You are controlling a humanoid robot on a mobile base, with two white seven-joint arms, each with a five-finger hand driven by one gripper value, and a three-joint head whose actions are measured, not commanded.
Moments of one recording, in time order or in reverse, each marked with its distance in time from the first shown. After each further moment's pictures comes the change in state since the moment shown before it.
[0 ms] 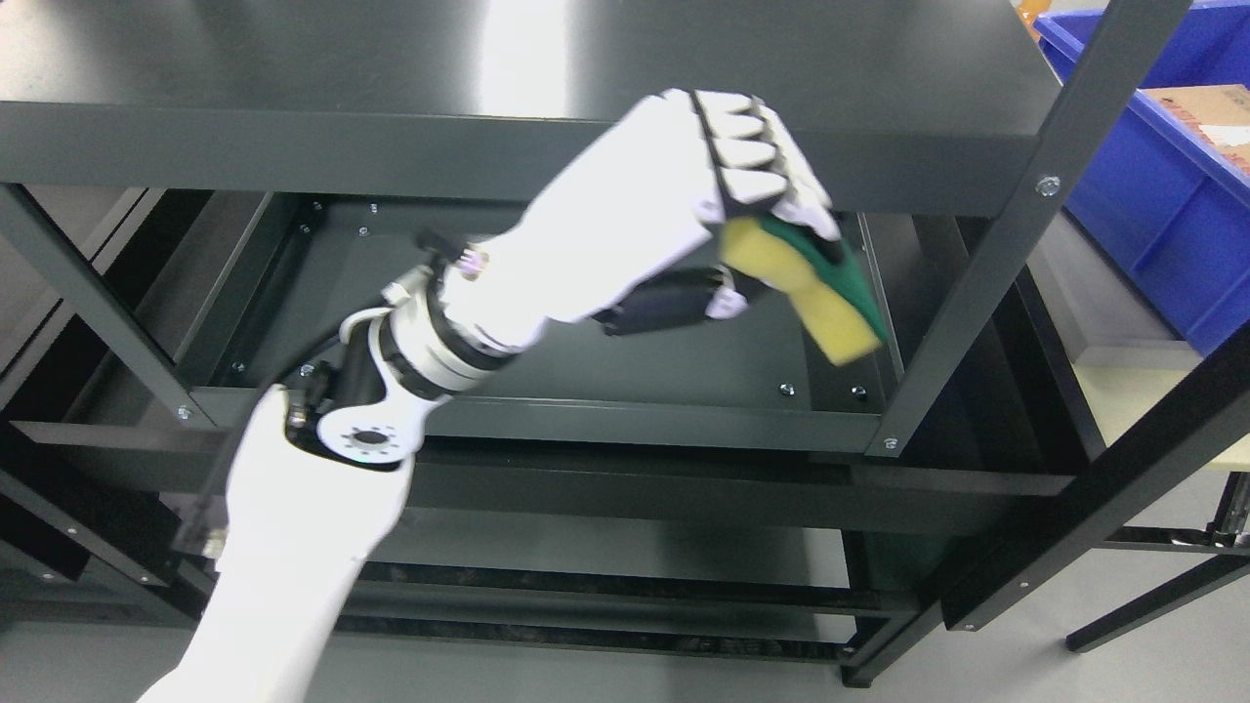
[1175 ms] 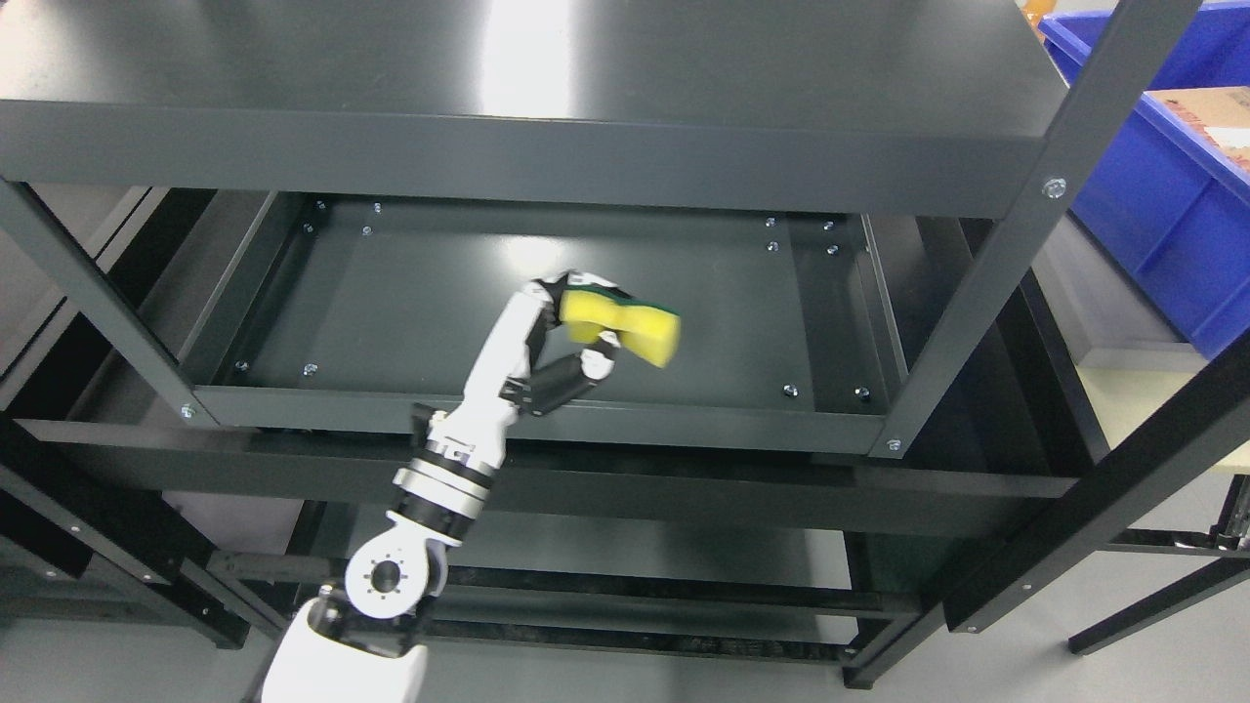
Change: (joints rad) left arm 0.458 -0.073 0.192 0.028 0.430 0.676 0.105; right arm 0.000 0.000 0.000 0.000 0.000 0.000 0.002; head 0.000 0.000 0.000
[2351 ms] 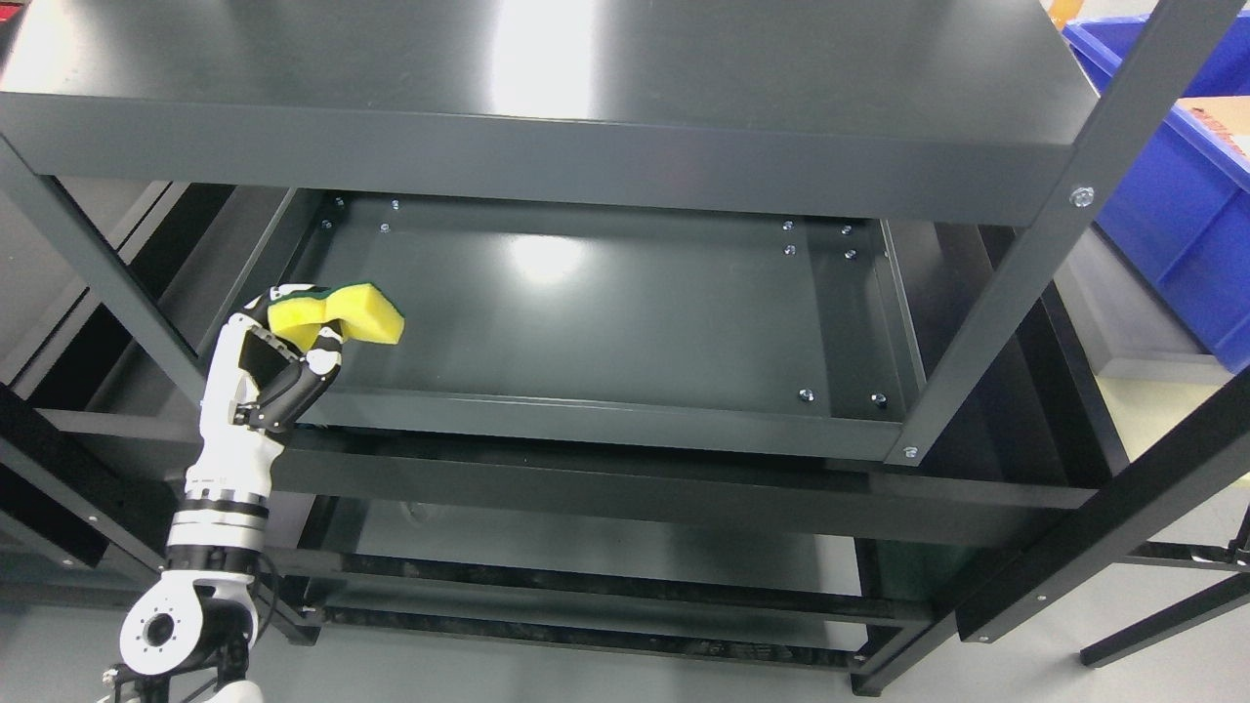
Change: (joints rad) left arm 0.132 -0.010 0.444 -0.076 0.177 0.043 -0.104; right arm 0.000 0.000 0.000 0.000 0.000 0.000 -0.003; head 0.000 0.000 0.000
